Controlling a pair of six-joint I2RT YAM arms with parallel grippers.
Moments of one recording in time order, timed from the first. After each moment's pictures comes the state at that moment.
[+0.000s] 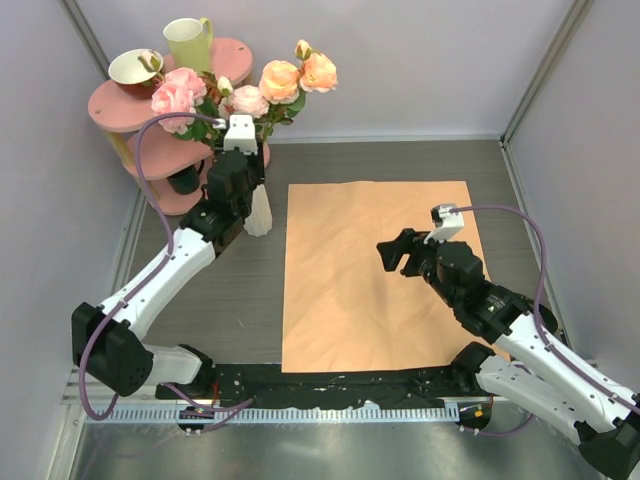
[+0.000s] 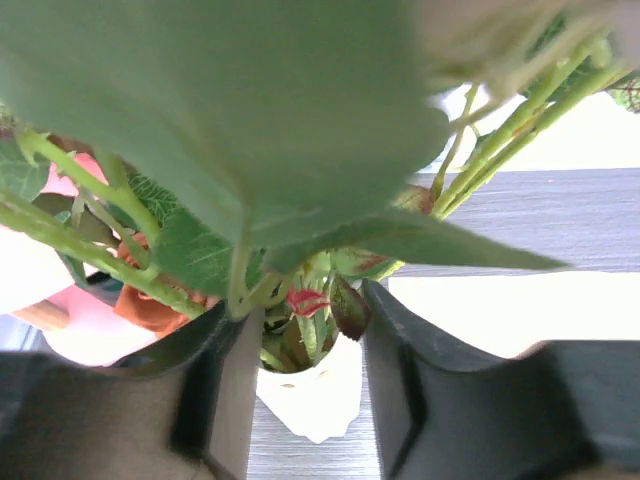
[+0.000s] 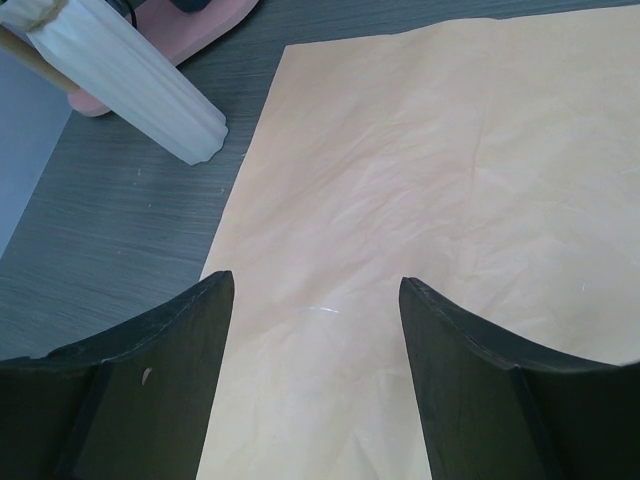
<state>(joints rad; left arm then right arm) -0.50 1.33 1.18 0.04 -0.53 0.01 0.70 0.69 0.63 -0.21 0.27 0.51</state>
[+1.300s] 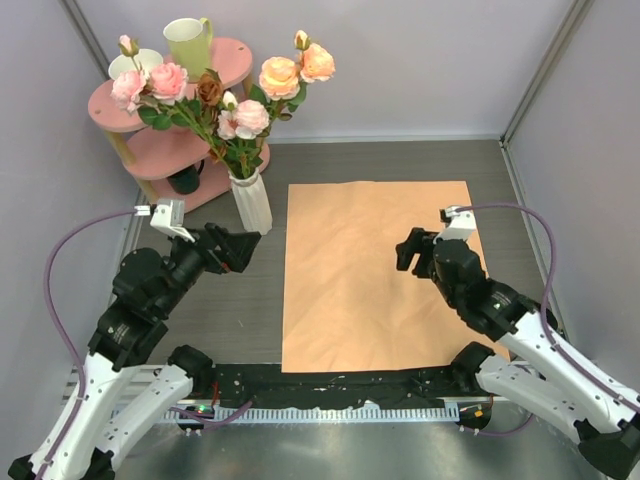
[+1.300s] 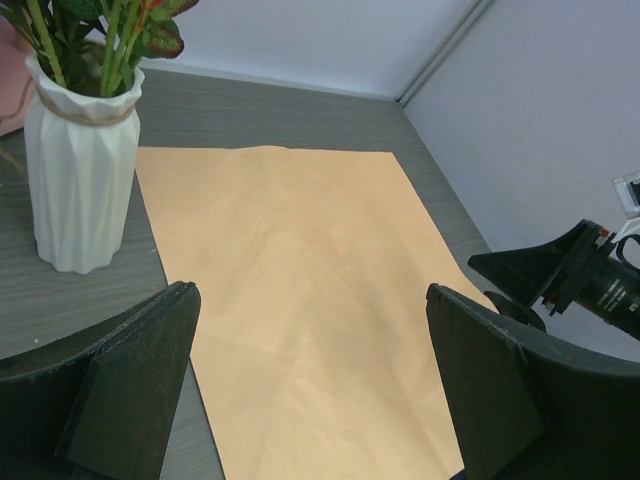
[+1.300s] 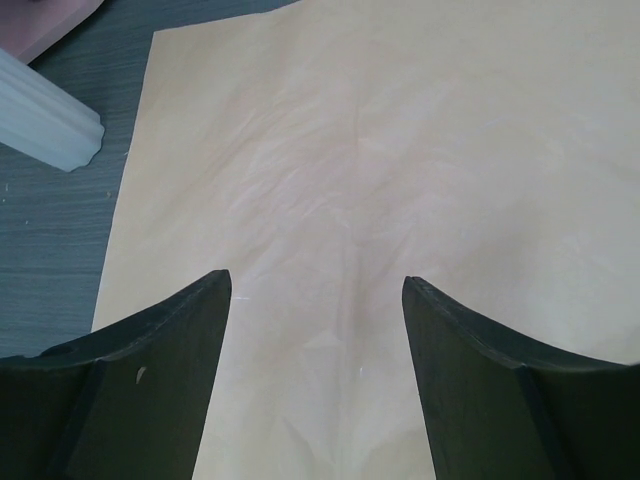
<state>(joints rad) -0.50 0.56 0.90 -0.40 -0.01 -0.49 0.70 0.74 0.70 -0.41 0.45 0.52</state>
